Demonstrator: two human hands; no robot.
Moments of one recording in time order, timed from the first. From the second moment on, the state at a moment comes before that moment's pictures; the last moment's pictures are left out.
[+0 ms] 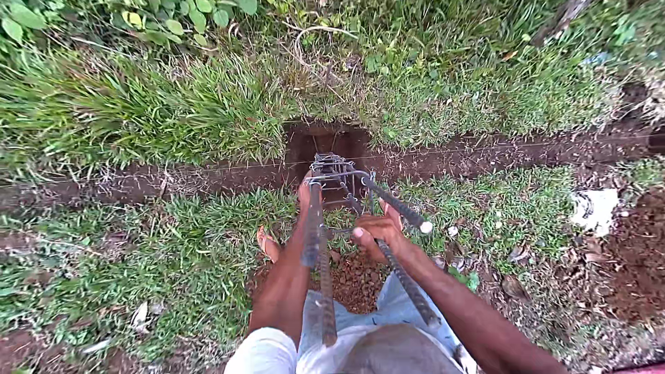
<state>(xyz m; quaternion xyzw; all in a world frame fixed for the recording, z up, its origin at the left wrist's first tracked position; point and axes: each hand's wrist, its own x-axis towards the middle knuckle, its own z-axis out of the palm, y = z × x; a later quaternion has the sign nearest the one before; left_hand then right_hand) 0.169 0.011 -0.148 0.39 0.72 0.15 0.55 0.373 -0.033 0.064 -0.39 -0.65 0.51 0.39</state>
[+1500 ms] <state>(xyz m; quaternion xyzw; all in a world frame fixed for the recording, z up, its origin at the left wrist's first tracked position) 0.189 0.092 -0.013 0.71 0.45 0.10 0.53 0.477 -0.052 0.087 -0.50 -0.68 0.45 0.30</state>
